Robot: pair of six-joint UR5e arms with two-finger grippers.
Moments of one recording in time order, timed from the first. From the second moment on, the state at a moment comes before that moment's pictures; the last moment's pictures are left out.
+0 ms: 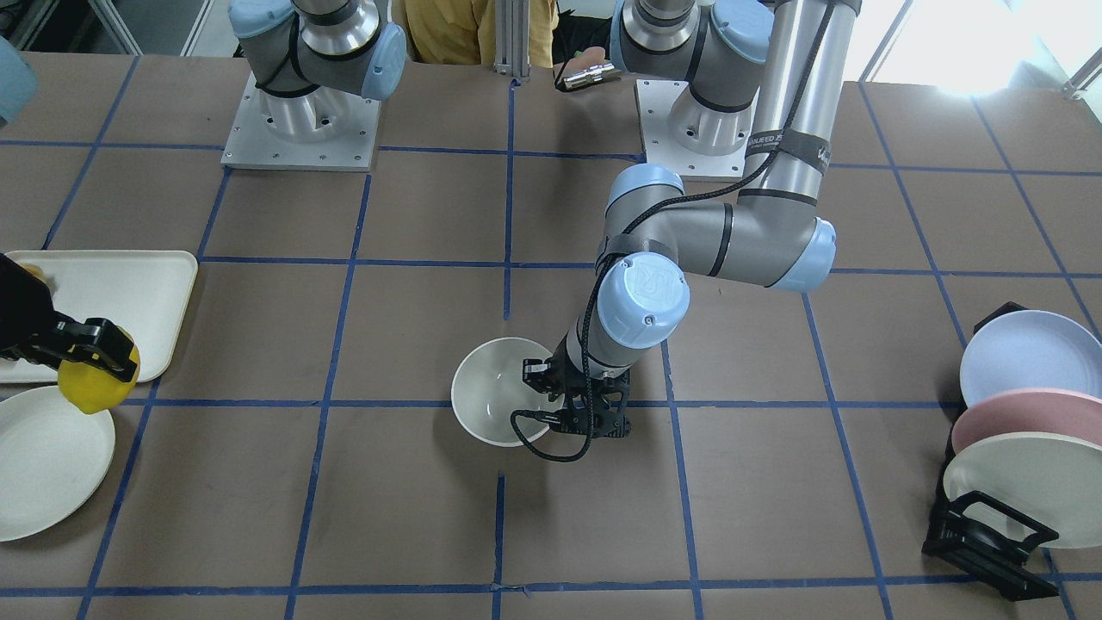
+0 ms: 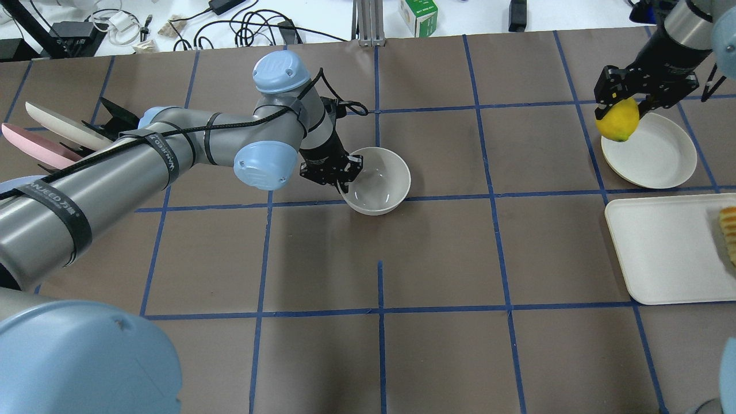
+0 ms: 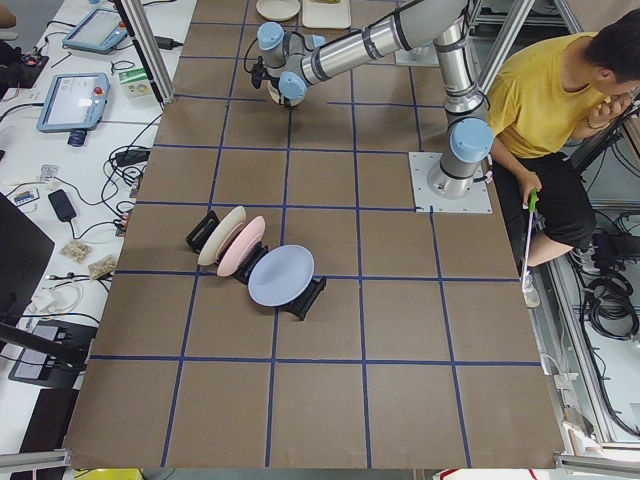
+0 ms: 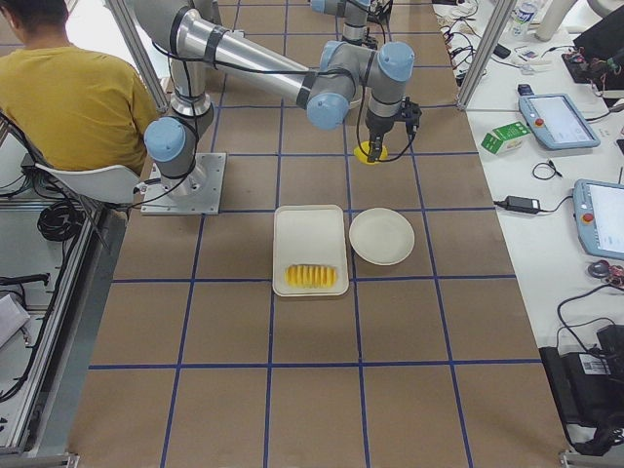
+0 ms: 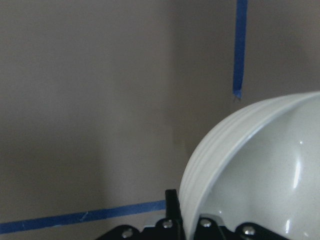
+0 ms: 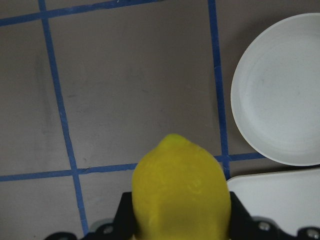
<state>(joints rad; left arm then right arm) -1.77 -2.06 -1.69 -1.02 1.37 -0.16 1.27 -1.31 1.55 -1.79 -1.50 -0.19</state>
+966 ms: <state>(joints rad) -1.61 -1.75 -1.52 -1.43 1.58 0.05 1.53 -1.30 1.55 -1.88 -1.51 0.19</state>
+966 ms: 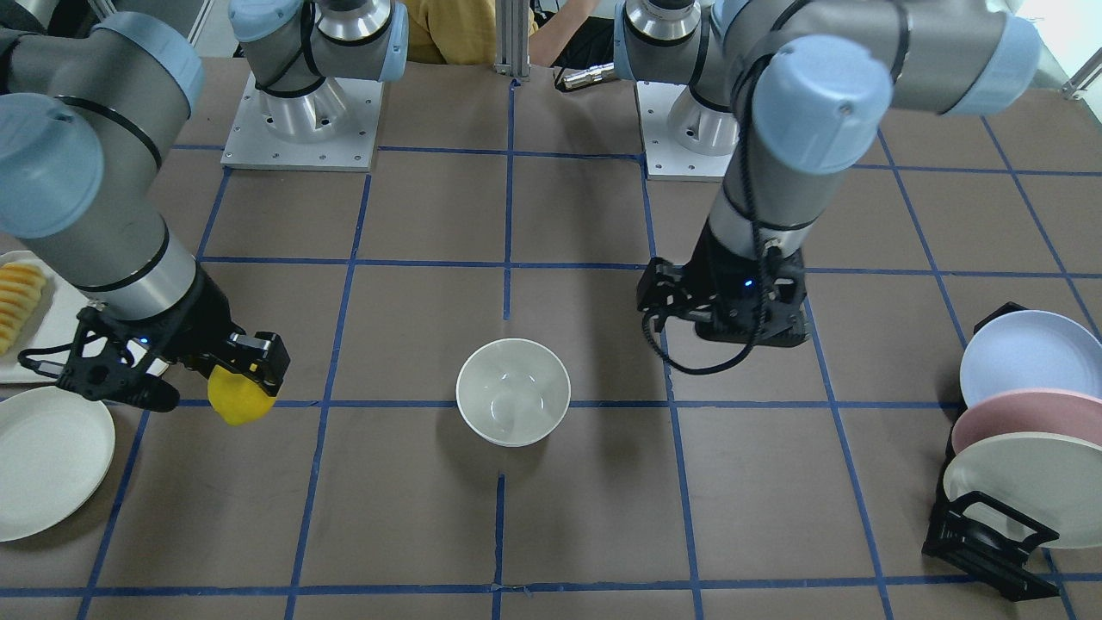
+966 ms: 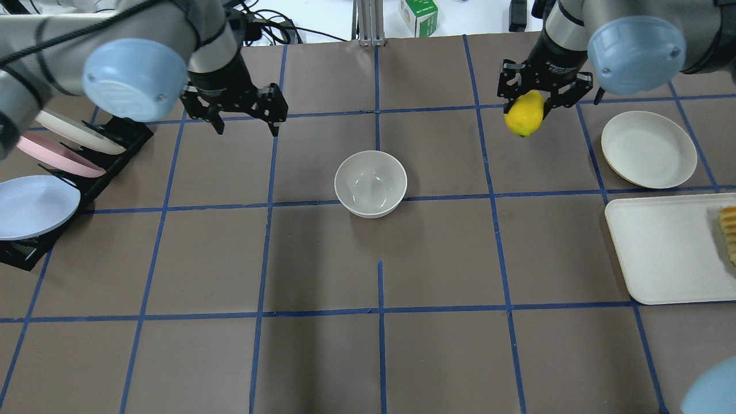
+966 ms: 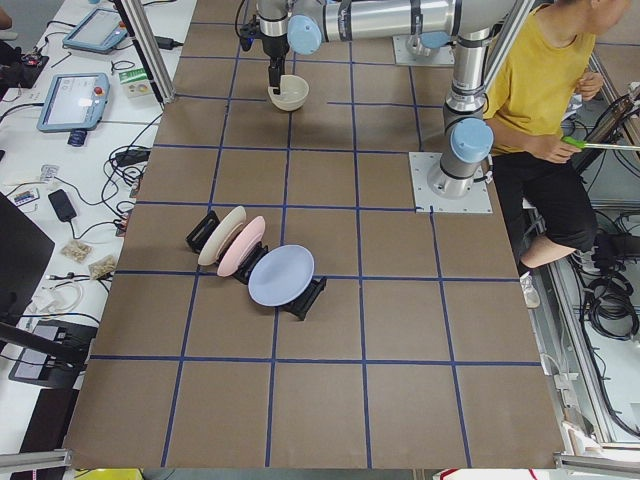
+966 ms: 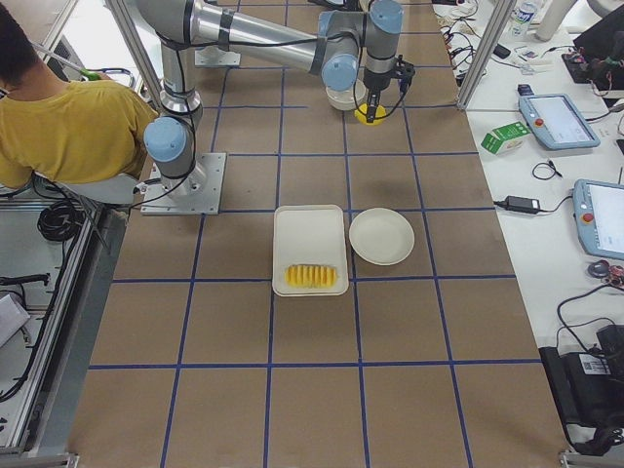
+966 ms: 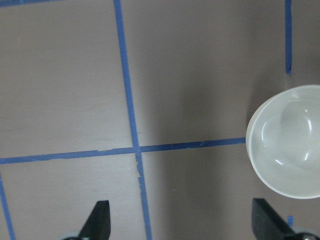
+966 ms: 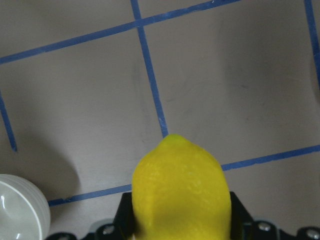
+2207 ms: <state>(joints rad) -1.52 -1.51 -1.60 -1.58 1.57 0.11 1.90 -1.10 1.49 -2.06 -1.50 0.46</state>
